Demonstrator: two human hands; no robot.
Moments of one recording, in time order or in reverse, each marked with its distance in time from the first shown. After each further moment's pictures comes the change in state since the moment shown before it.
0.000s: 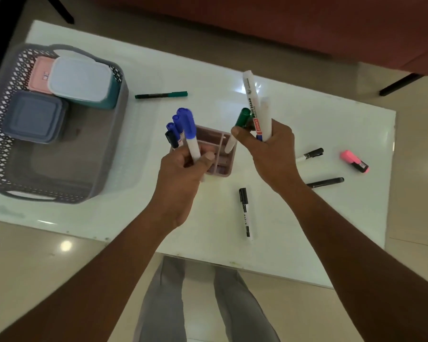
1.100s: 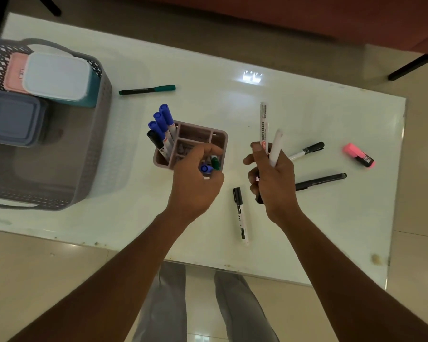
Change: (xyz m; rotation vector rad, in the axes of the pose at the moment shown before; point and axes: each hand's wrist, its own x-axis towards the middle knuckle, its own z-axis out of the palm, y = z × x) left_hand 0.031 -0.047 0.037 0.468 0.043 0.339; right_hand -0.030 0.047 -0.011 0.357 0.035 0.443
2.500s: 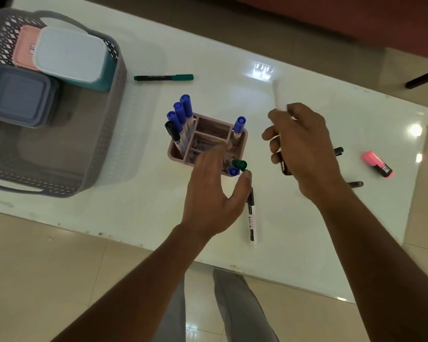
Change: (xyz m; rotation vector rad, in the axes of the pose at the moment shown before) left_hand -0.021 -0.013 0.008 0.086 0.126 0.225; right_hand 0.010 -0.074 0.025 -0.425 -0.069 -0.087
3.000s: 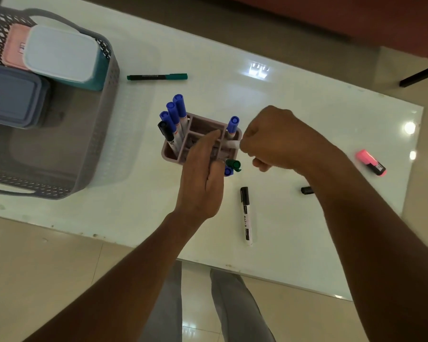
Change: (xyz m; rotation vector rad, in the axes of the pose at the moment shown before) left_hand 0.022 -0.014 0.005 -0.294 0.005 -0.159; right_hand 0.010 -0.034 0.006 -0.691 -0.410 0.051
